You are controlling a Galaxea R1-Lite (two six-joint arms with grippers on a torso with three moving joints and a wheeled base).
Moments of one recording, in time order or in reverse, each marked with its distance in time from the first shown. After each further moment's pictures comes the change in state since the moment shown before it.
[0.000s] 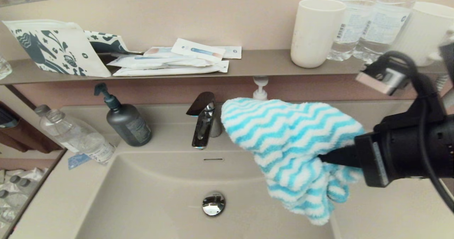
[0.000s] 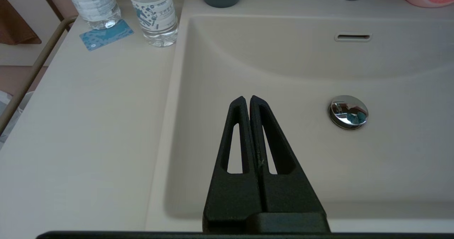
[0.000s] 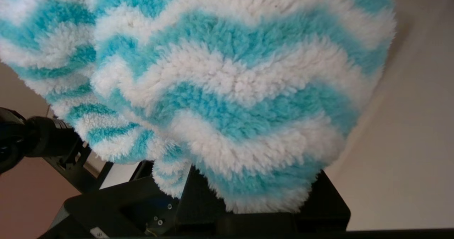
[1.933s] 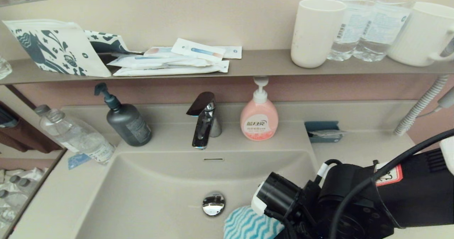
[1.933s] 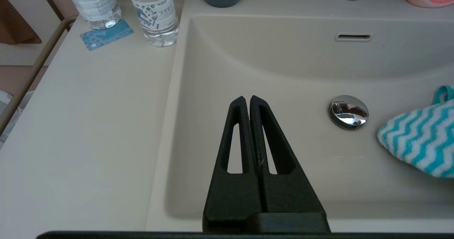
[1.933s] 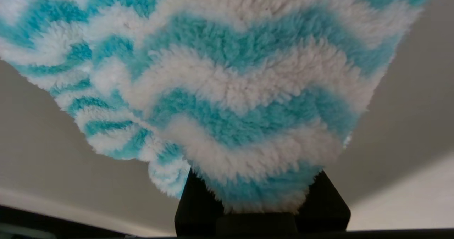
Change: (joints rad) left arm 0.000 0.000 0.000 0.000 0.000 0.000; right arm 0.170 0.563 0.105 0.046 -0.264 -0.059
